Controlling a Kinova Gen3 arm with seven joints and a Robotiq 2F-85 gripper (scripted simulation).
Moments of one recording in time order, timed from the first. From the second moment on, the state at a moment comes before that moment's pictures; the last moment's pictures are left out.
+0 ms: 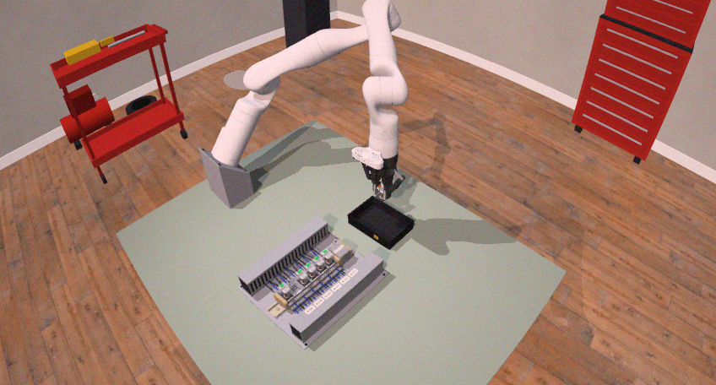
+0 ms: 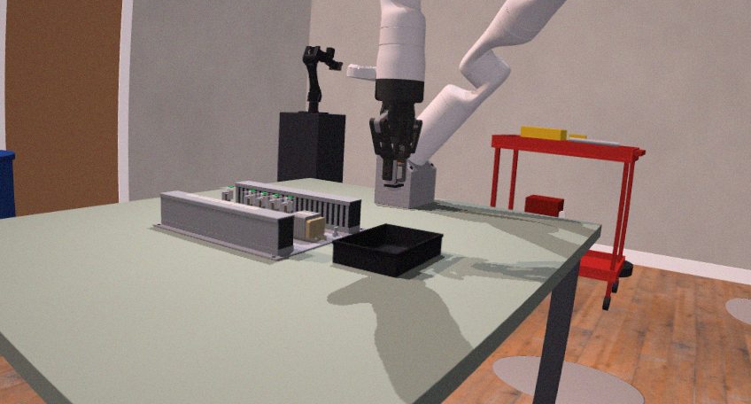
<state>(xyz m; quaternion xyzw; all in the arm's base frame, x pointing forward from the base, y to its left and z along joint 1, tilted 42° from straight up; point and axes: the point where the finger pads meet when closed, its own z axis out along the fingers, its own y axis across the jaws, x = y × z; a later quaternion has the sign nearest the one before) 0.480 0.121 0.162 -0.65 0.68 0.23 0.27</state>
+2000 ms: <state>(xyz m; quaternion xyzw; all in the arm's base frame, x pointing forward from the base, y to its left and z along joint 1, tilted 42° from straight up) 0.486 0.171 0.107 -0.65 0.68 0.23 0.27</state>
